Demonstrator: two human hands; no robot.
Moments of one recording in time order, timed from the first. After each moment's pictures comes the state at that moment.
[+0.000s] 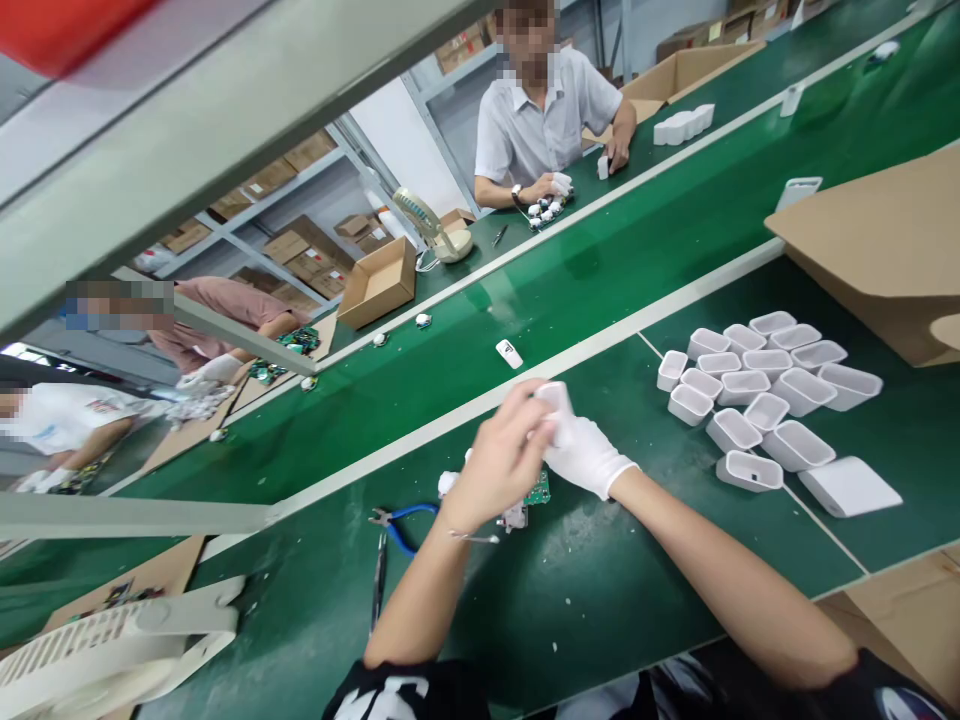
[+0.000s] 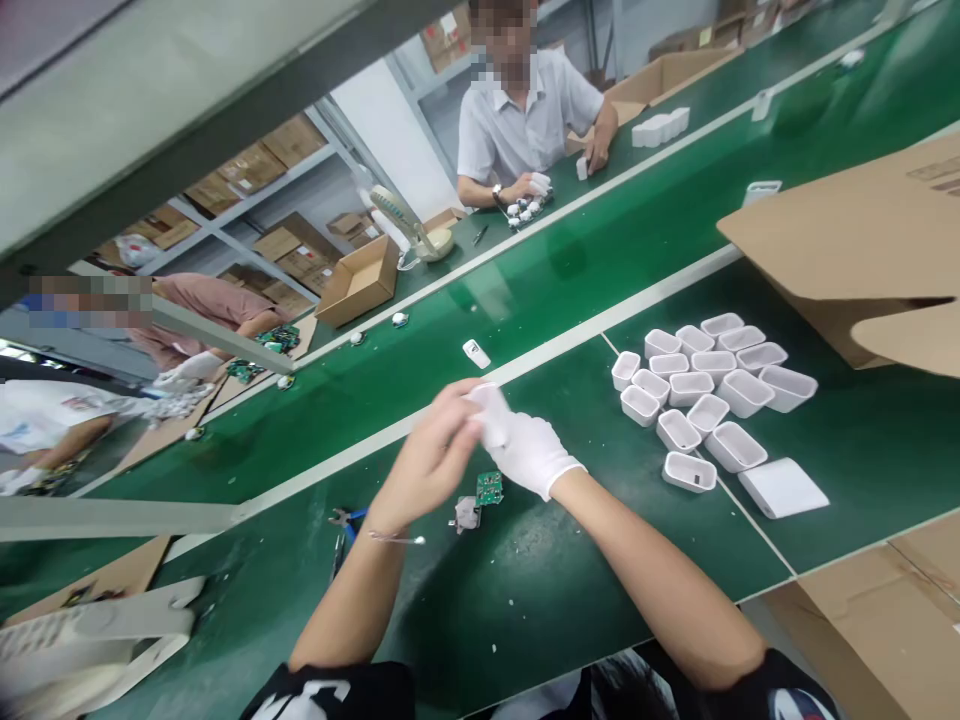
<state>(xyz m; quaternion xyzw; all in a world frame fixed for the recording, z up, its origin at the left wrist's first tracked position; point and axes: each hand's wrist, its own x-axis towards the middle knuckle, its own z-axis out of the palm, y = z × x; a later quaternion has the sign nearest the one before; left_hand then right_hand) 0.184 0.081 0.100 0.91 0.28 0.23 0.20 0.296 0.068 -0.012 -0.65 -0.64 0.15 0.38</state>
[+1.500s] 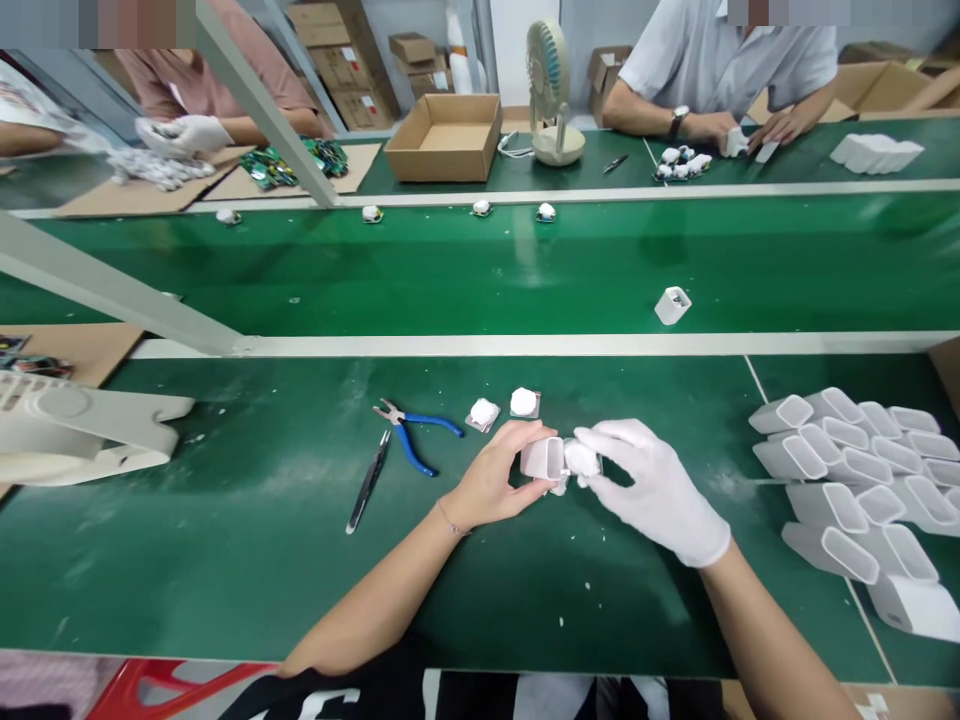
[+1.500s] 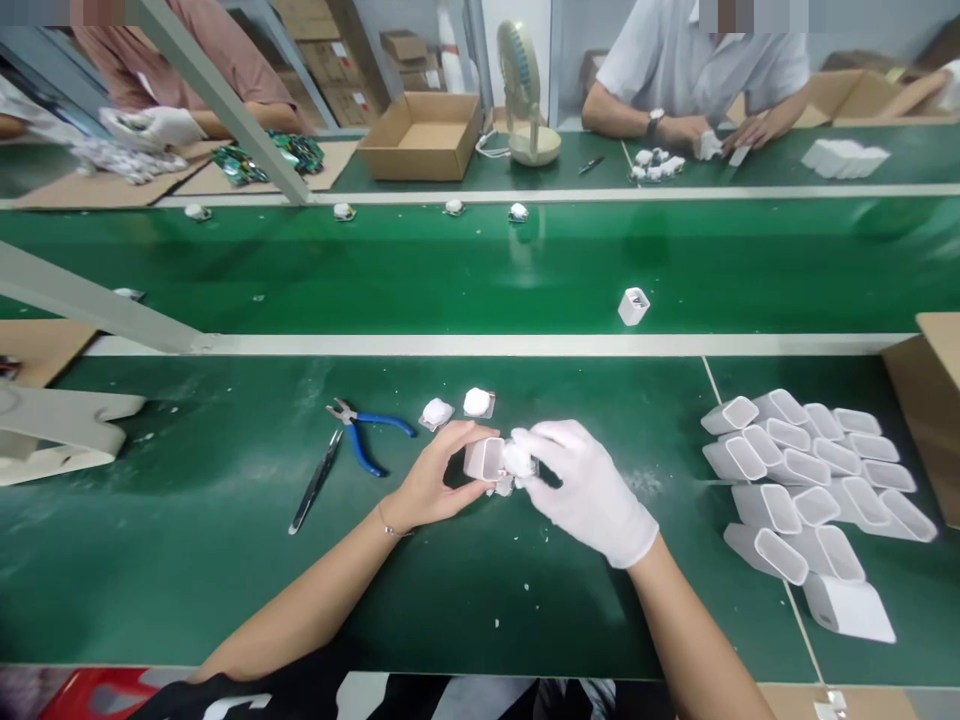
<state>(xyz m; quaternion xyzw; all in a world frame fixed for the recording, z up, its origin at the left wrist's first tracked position) 0.061 0.055 -0.021 0.83 0.32 0.39 0.25 0.284 0.044 0.015 -0.43 -0.84 0.11 0.32</state>
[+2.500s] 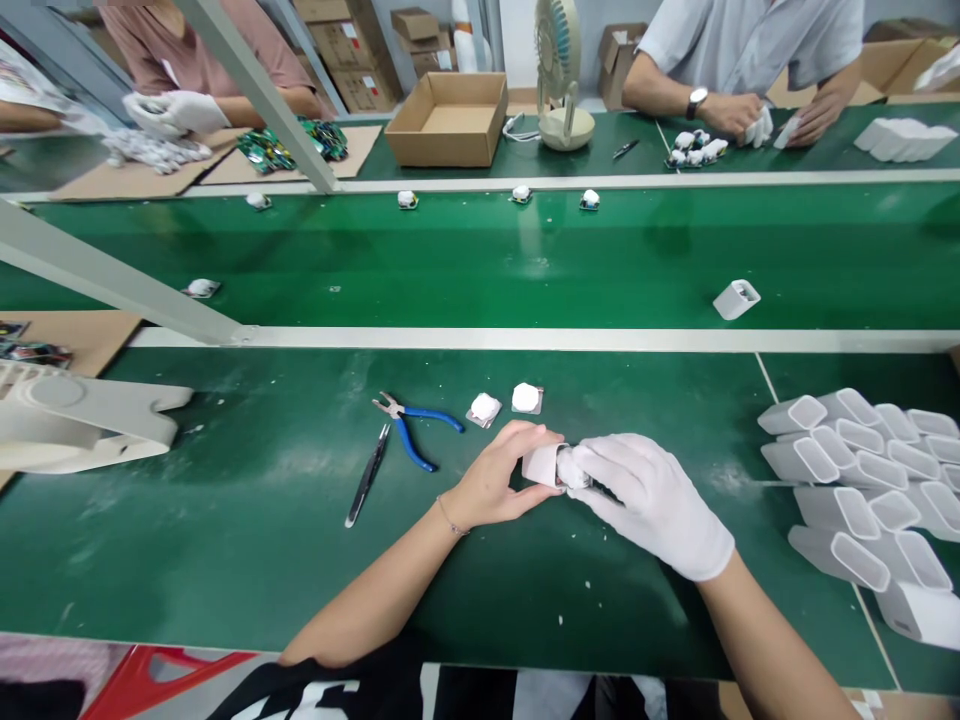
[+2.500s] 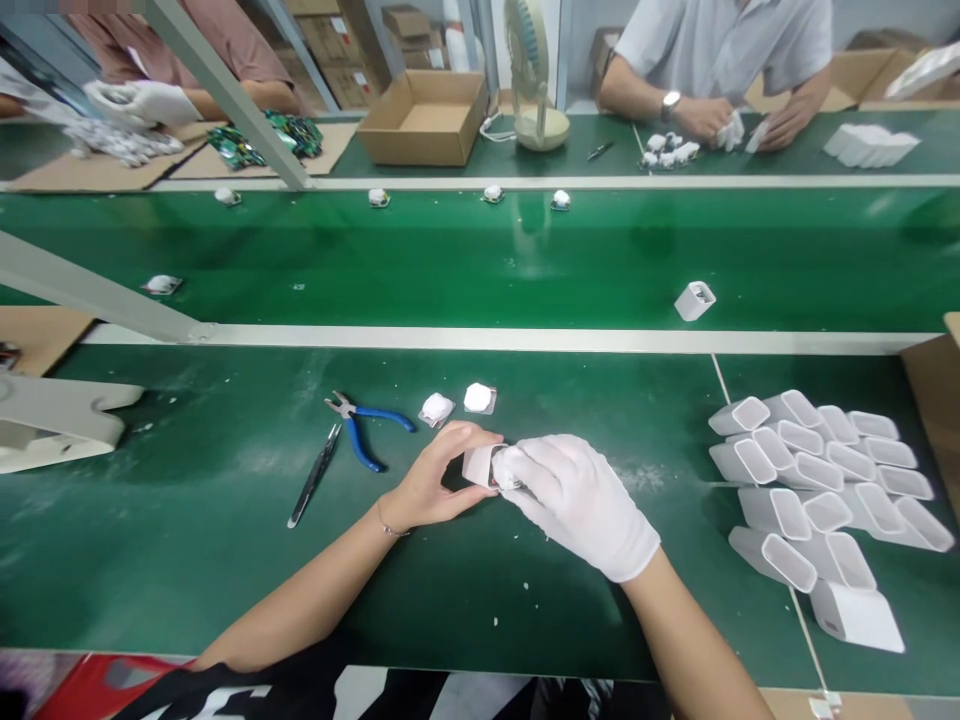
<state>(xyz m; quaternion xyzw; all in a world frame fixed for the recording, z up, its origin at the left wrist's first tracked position) 0.064 0.057 -0.025 0.84 0.25 0.44 0.21 0.277 0.038 0.029 -0.33 -0.89 0.02 0.30</state>
